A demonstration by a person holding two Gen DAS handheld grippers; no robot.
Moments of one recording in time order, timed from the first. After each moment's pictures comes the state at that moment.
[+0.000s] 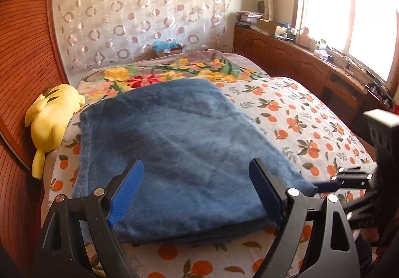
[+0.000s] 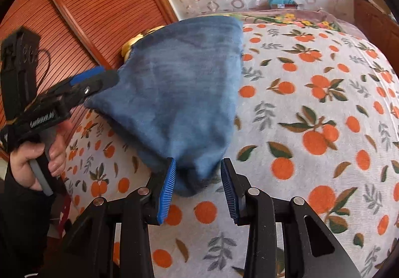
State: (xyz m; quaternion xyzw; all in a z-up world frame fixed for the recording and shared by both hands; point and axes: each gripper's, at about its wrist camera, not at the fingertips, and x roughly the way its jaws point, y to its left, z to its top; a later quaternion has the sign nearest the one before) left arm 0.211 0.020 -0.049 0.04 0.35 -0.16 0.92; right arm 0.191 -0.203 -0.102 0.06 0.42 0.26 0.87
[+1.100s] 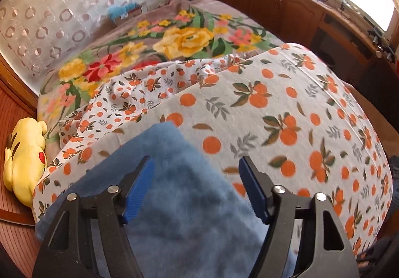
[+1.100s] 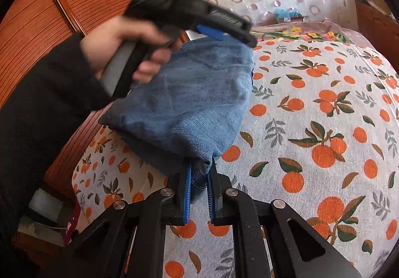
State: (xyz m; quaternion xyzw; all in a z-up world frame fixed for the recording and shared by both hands) left arm 0.405 -0.105 -0.063 0.17 0.49 -0.21 0.83; right arm 0.183 -0.214 -0.099 0.10 0.37 0.28 0.88
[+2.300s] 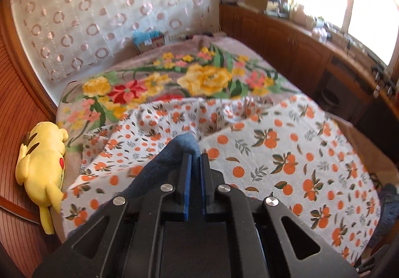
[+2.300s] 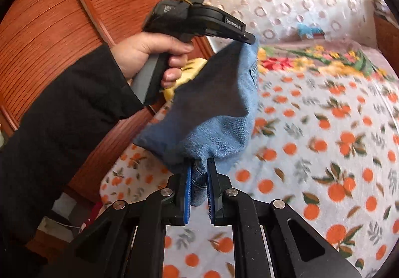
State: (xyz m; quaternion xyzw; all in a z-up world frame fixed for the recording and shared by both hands) left arm 0.393 -0.035 0.022 0.10 0.41 -0.19 0.89; right arm 0.173 -0.198 -0.029 0.09 0.31 0.35 0.88
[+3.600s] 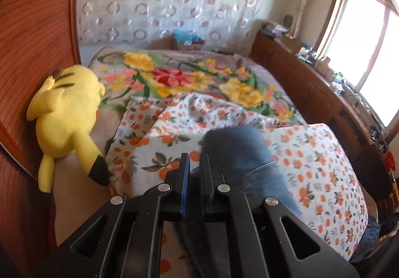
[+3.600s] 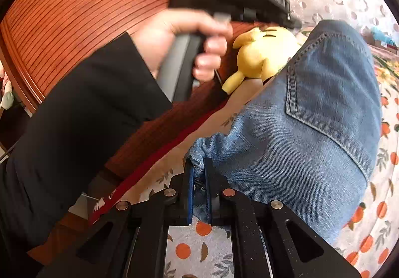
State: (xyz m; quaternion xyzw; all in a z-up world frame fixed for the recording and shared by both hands) left arm 0.370 0.203 -0.014 -0.05 0.39 -0.16 0.90; right arm 0.251 0.034 -0.032 0.00 0.37 0.49 0.79
